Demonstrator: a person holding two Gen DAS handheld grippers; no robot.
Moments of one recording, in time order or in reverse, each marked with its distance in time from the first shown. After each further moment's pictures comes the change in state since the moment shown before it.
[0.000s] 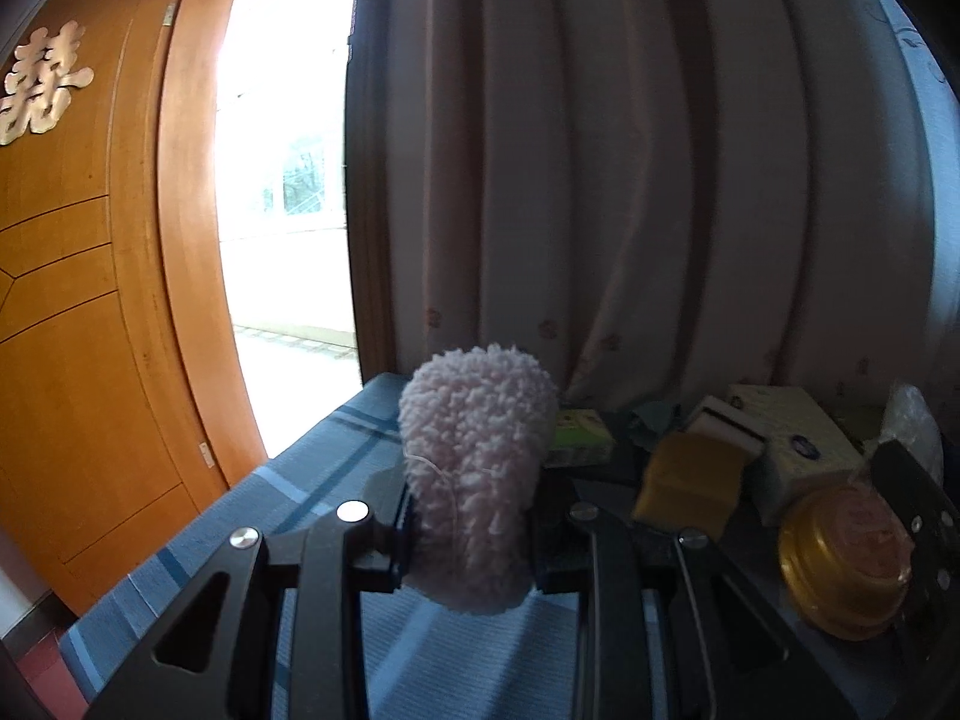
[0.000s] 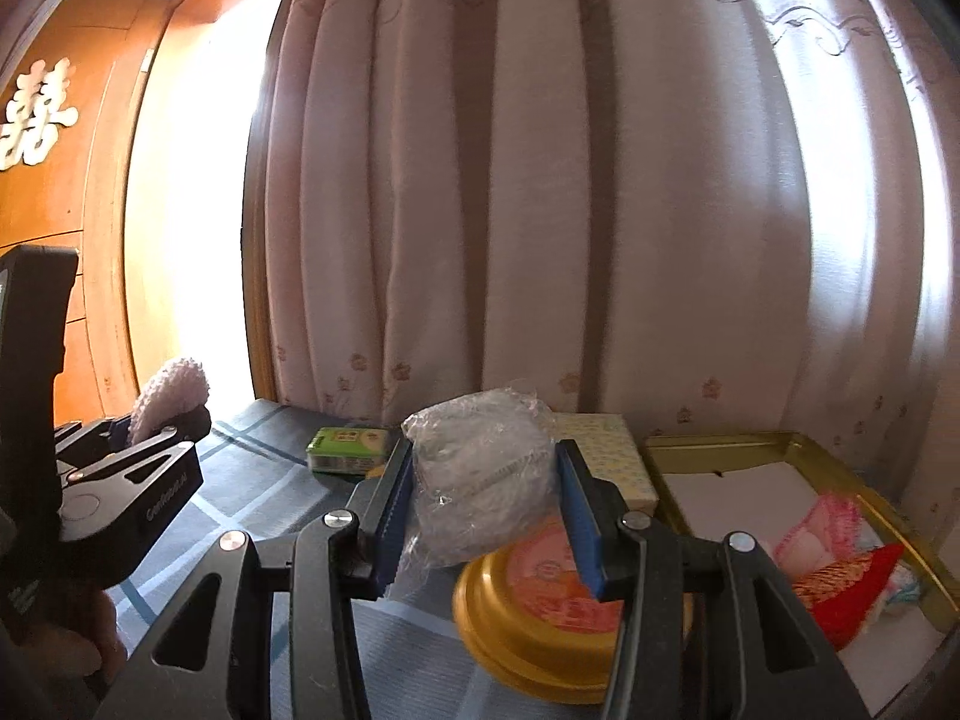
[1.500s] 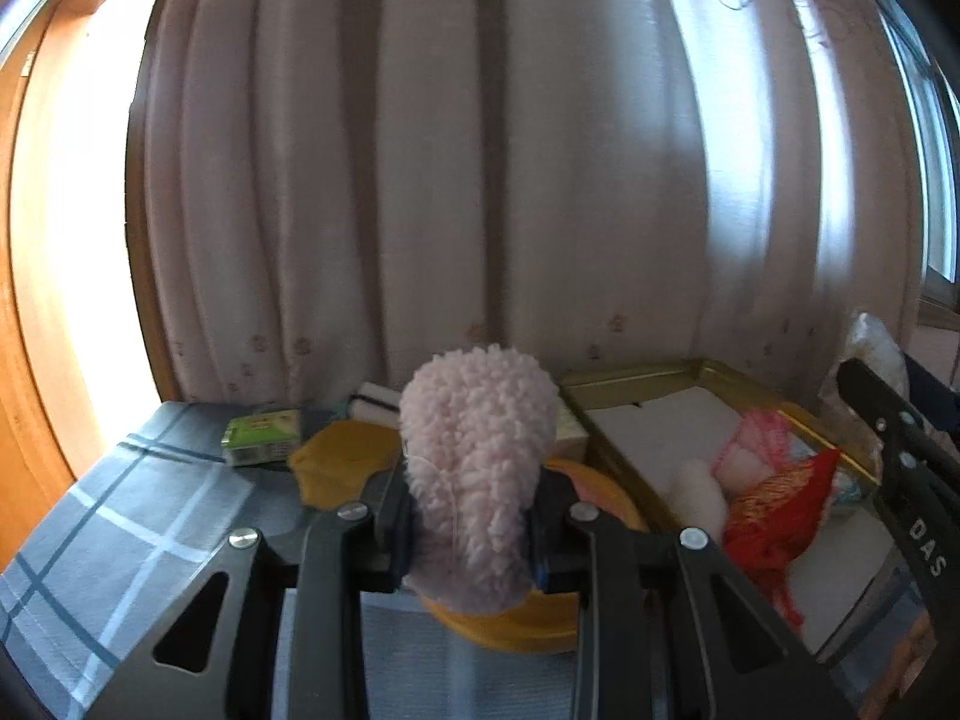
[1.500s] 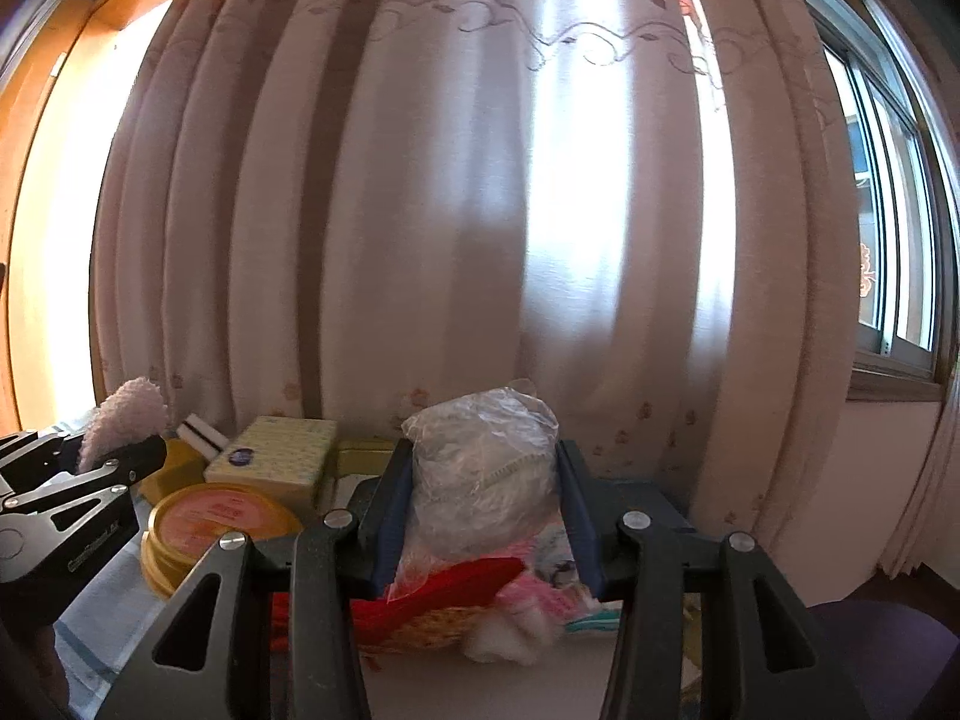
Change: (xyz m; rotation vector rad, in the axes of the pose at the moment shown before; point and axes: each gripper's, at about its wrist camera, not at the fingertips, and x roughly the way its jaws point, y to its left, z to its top) left arm -0.057 -0.149 -0.027 0.158 -0.024 -0.360; right arm -0.065 -0.138 -0.016 0.004 -0.071 -0.352
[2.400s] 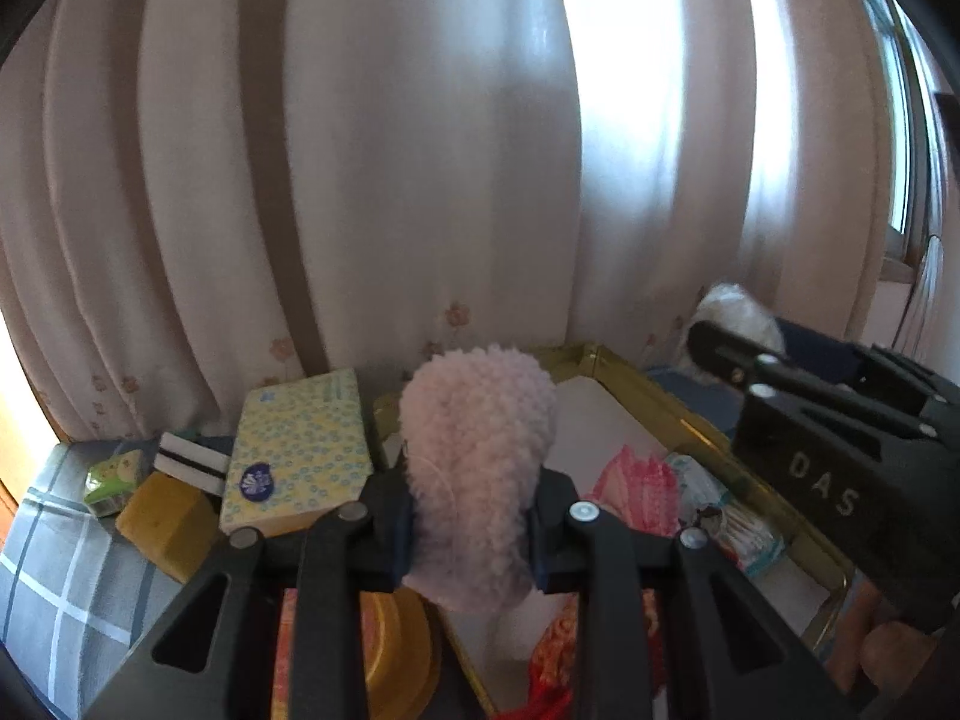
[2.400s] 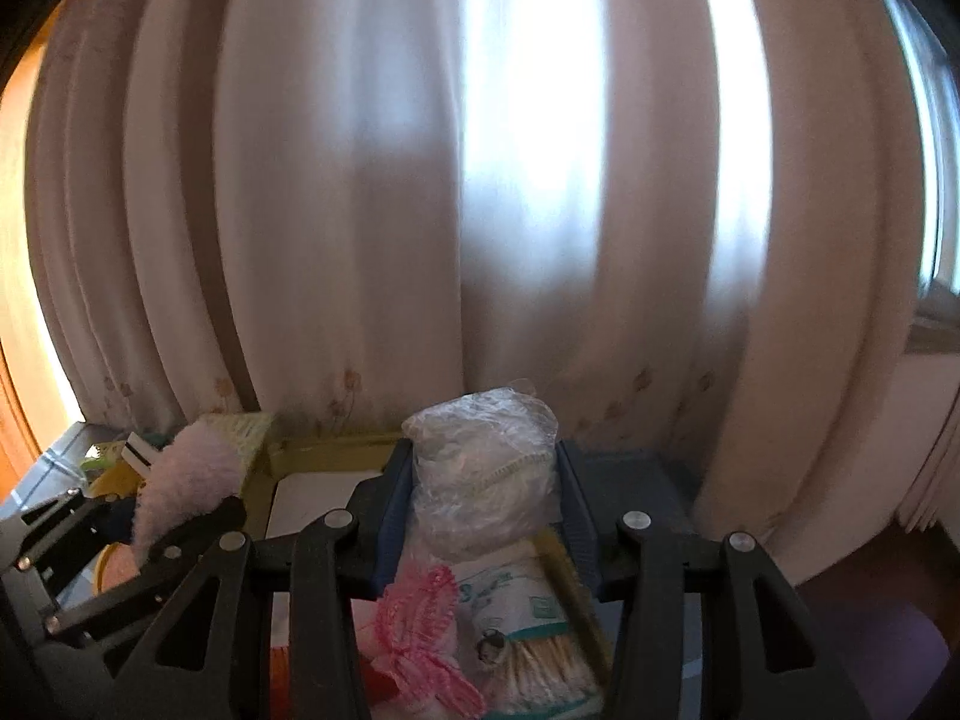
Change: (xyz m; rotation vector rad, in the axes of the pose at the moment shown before) left arm 0.060 -0.102 0.052 0.083 0.183 -0.165; right arm 0.091 -0.064 0.044 0.077 0.260 0.065
